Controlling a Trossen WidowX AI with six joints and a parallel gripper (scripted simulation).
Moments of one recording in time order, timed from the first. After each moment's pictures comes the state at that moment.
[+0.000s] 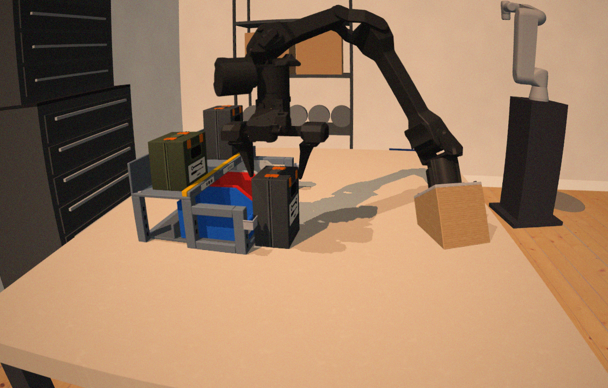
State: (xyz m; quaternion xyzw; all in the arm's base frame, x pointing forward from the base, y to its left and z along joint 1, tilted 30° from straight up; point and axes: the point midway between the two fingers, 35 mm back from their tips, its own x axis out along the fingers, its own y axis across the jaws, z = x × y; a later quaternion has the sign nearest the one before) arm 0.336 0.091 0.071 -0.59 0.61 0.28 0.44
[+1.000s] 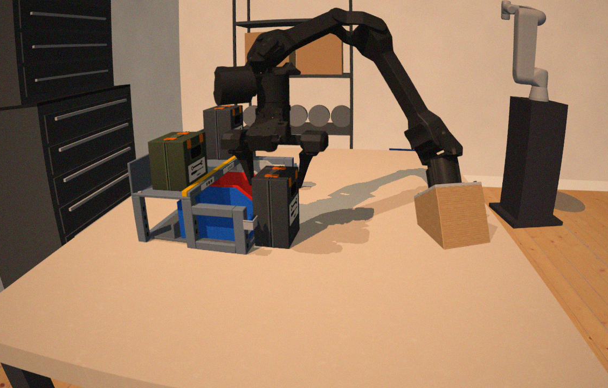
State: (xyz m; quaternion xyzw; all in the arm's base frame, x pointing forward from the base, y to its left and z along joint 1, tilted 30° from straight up) arm 0.338 0.084 0.058 -0.59 0.61 0.28 0.44
